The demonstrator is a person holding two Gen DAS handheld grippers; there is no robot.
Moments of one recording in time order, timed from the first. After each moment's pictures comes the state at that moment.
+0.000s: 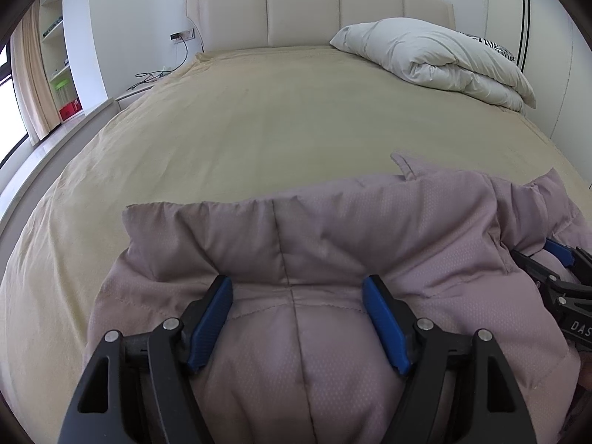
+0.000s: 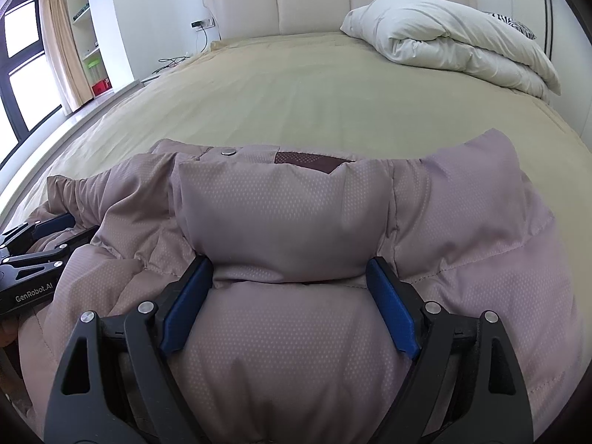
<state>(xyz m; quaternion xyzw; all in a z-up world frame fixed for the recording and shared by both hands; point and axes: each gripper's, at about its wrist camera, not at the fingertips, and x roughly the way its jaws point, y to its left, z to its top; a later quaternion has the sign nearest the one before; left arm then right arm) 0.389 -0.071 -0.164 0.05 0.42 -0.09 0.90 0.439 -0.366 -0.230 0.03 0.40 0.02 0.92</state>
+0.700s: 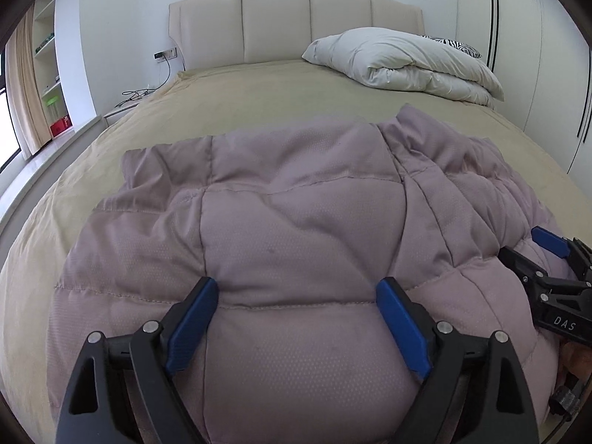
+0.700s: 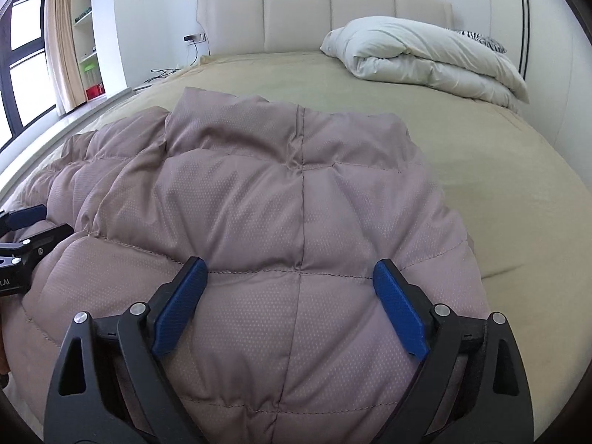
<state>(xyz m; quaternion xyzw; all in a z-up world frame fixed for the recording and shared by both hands) 0.304 -0.109 -0.169 0.05 0.38 -0.13 0.91 0.326 -0.393 -0.221 0.00 0.36 -0.02 0.93</state>
